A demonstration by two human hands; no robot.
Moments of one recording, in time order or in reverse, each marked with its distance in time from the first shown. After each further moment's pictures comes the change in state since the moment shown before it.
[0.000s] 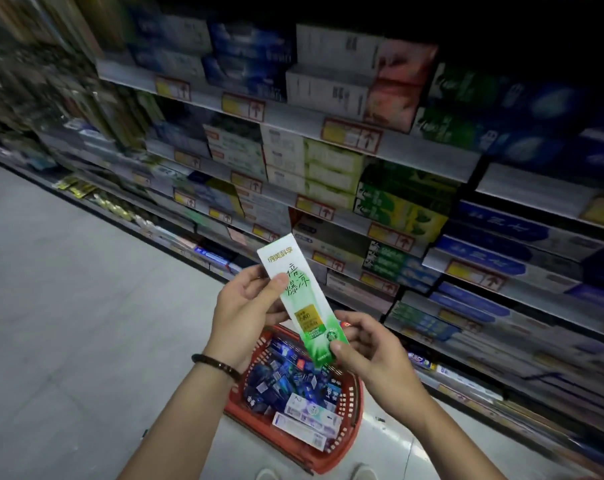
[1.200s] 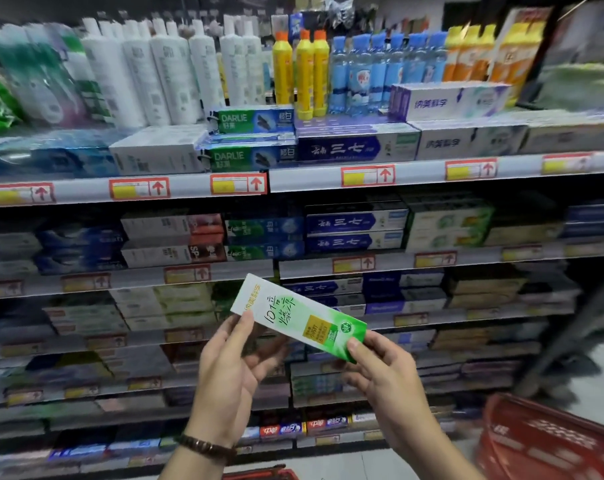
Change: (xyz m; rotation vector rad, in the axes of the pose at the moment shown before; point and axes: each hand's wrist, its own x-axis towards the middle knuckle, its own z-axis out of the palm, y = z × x) left_hand -0.112 0.119 0.139 -0.311 -0.534 -0.014; right_hand -0.163 -0.131 -0.074 0.500 0.716 -0.293
